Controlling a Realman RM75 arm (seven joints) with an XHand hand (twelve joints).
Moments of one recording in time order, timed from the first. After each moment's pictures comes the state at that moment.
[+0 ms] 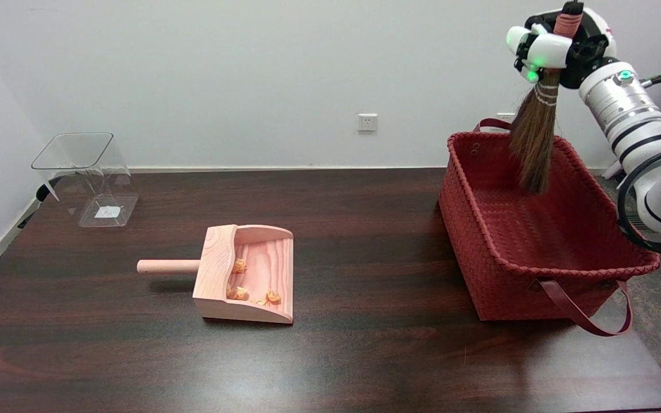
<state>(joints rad) 0.07 -0.65 1.67 -1.59 -0.99 0.28 0.15</state>
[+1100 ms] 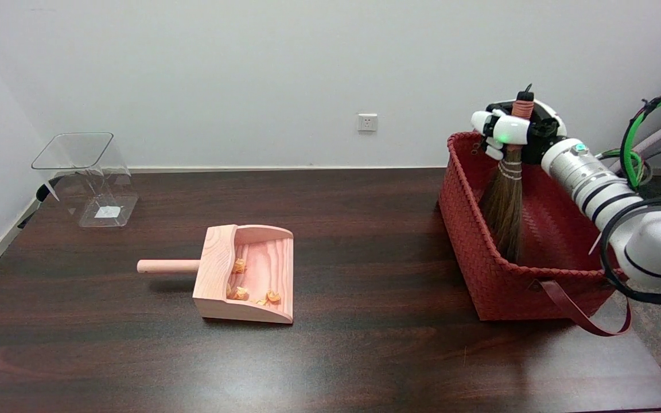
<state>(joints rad) -0.09 -0.68 1.59 -1.59 -0.85 0.26 0.16</state>
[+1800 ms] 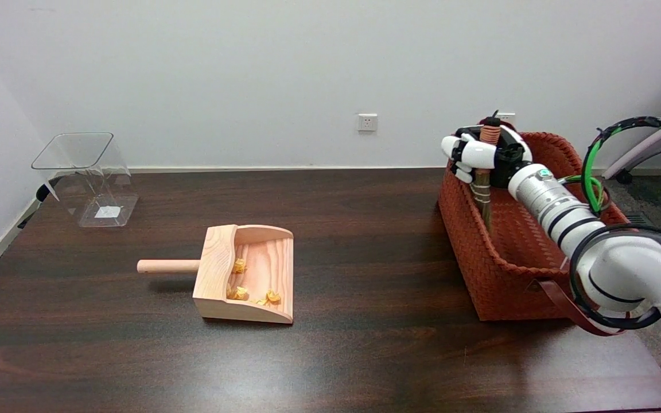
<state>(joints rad) -0.08 -0.77 1.46 -1.63 -0.88 0.33 0.16</state>
